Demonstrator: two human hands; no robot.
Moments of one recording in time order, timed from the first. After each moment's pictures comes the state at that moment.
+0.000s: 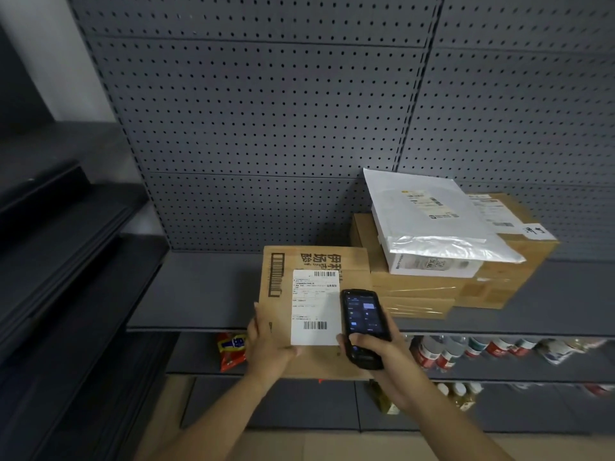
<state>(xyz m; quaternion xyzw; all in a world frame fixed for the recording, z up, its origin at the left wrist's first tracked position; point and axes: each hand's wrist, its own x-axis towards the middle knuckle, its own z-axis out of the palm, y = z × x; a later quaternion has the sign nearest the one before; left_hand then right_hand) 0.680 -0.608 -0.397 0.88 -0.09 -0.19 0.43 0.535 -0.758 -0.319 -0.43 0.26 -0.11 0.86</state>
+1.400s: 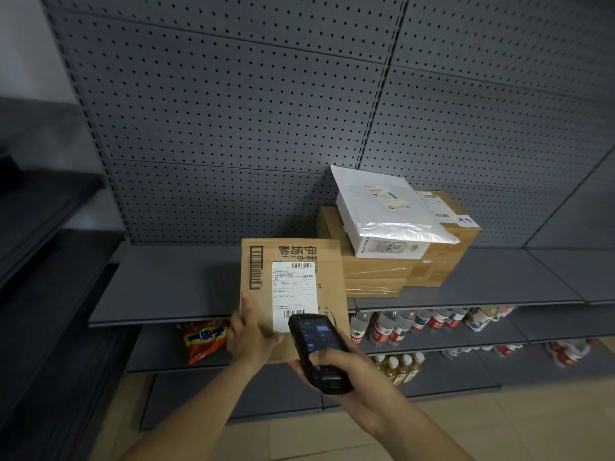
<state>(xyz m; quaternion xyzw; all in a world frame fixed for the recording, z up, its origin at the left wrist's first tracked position) 0.668 -0.590 -0.407 0.90 -0.15 -0.18 0.36 0.486 -0.653 -0.271 -0.37 0.28 -0.04 0.88</state>
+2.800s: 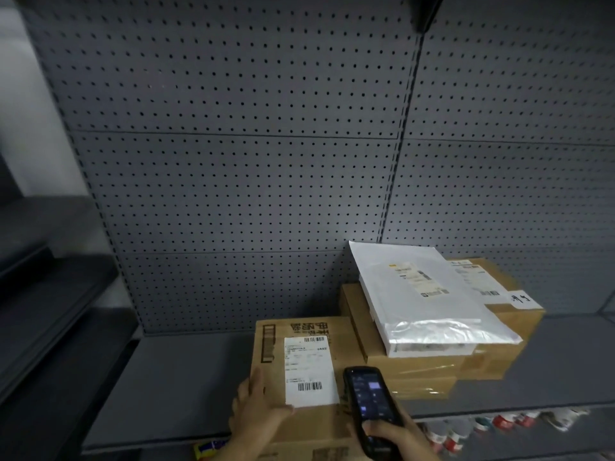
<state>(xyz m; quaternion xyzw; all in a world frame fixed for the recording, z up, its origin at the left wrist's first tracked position) 0.758 -0.639 -0.355 0.90 -0.11 -0.24 0.36 0.577 -0.811 -0.332 -0.56 0.32 -0.09 0.76</state>
